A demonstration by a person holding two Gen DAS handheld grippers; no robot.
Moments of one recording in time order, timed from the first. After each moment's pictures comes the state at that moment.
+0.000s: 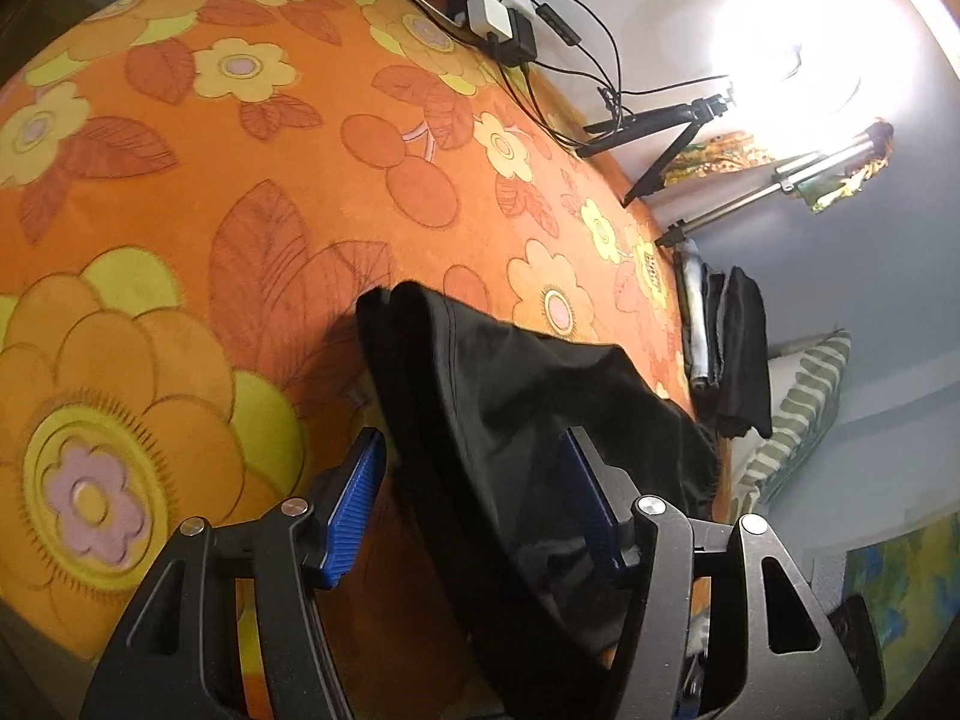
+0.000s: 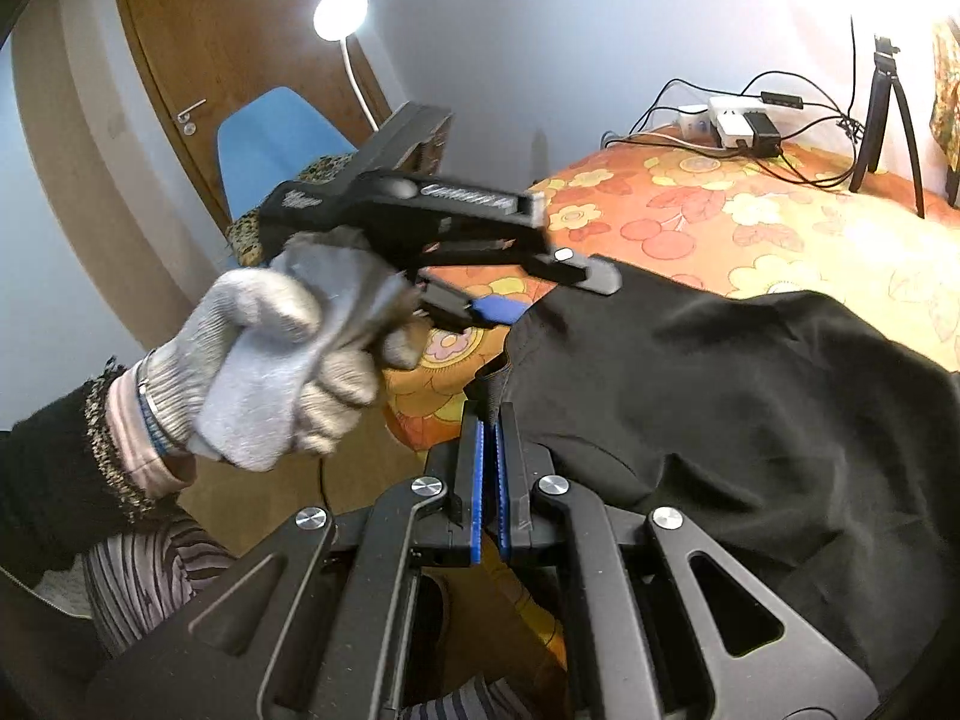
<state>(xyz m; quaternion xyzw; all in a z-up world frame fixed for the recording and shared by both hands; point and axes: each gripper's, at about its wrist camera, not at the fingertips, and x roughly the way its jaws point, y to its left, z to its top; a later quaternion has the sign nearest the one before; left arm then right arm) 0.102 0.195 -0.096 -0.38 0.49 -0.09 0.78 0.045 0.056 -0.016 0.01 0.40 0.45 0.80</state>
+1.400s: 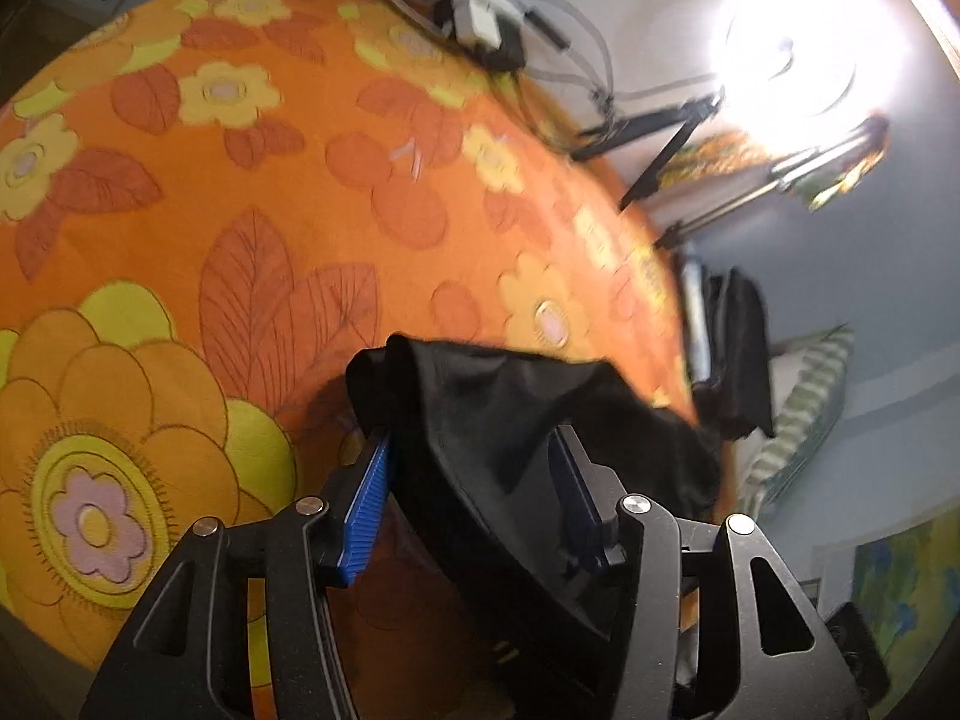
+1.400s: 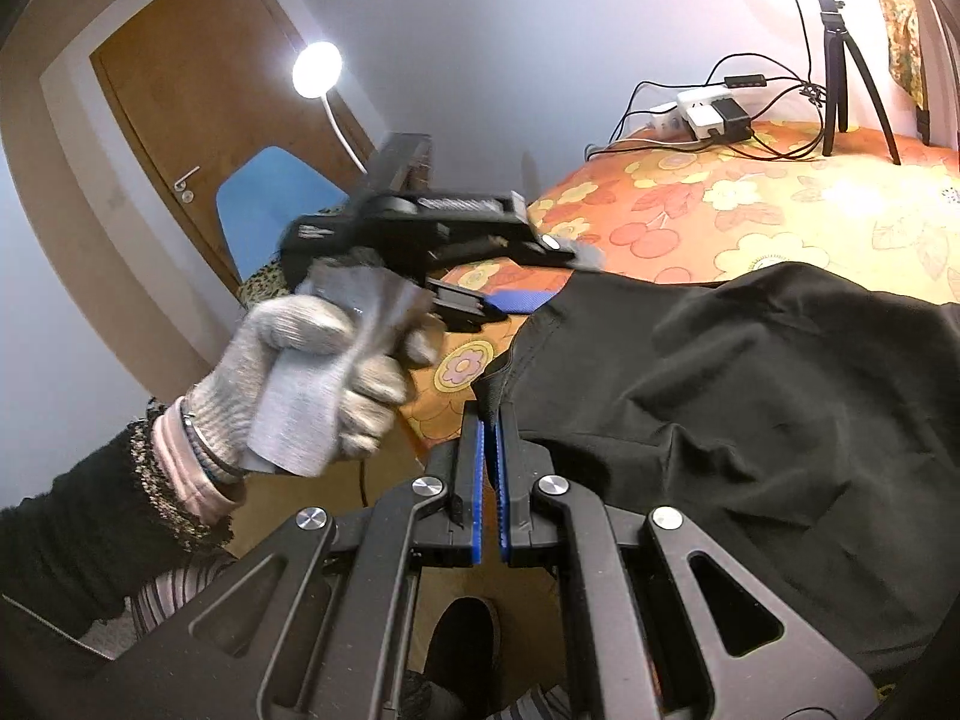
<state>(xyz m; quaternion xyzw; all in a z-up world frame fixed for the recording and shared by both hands) 0.108 0.191 -0.089 -0.37 0.49 -0.09 0.78 0.040 0.030 -0.012 0.09 0.40 0.44 0.80</state>
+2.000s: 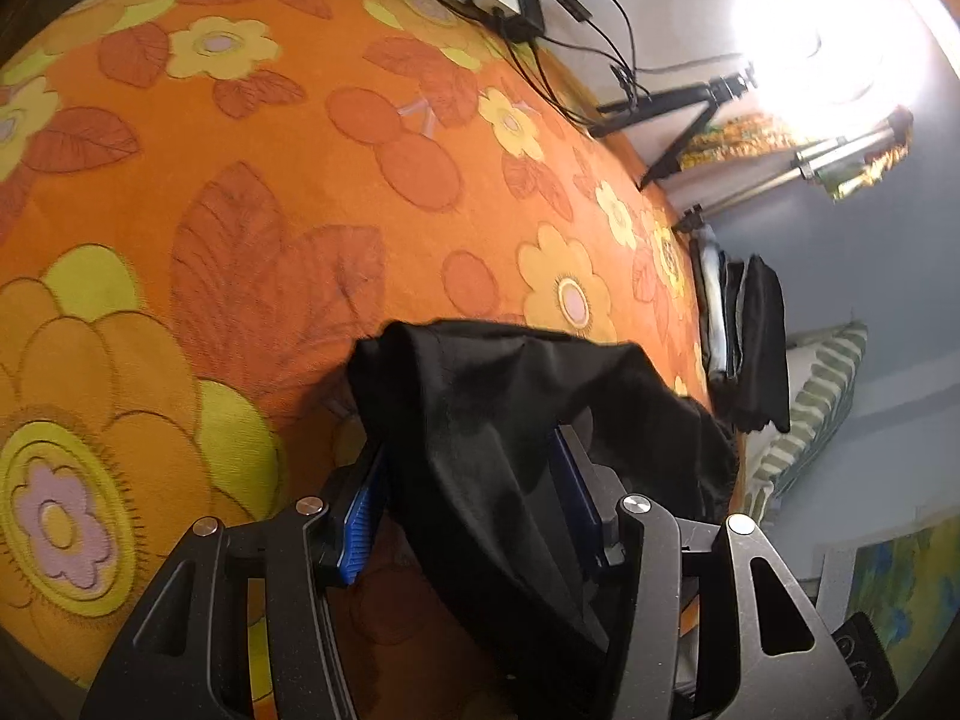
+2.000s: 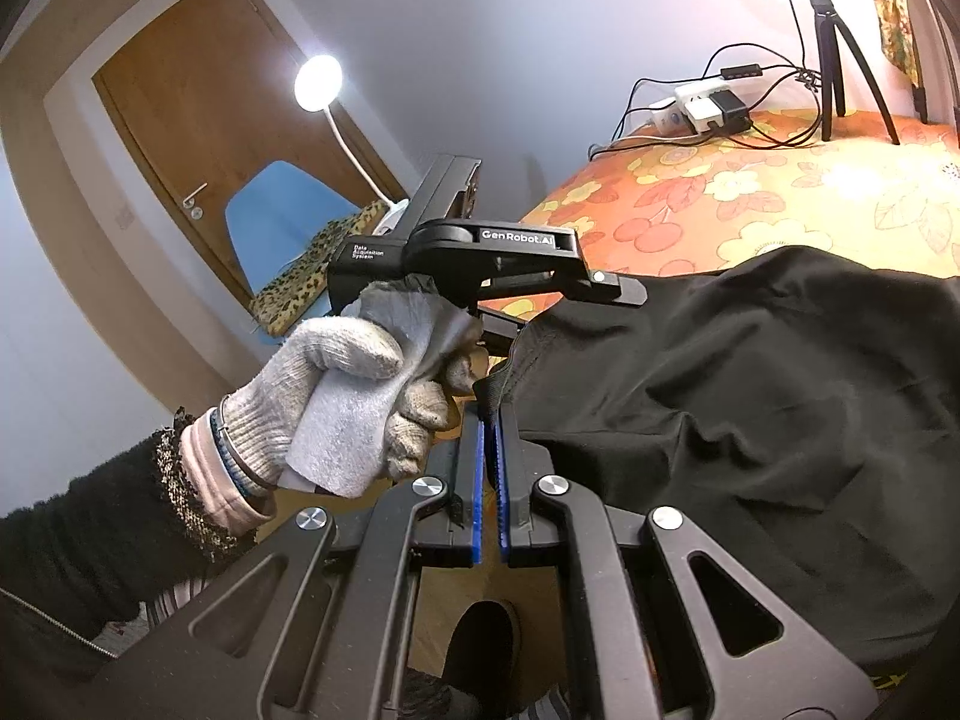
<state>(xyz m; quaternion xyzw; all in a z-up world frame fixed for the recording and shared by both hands) 0.111 0.189 -0.101 -0.38 0.50 -0.08 0.77 0.042 0.025 -0.017 0.12 0.39 0.44 0.80</state>
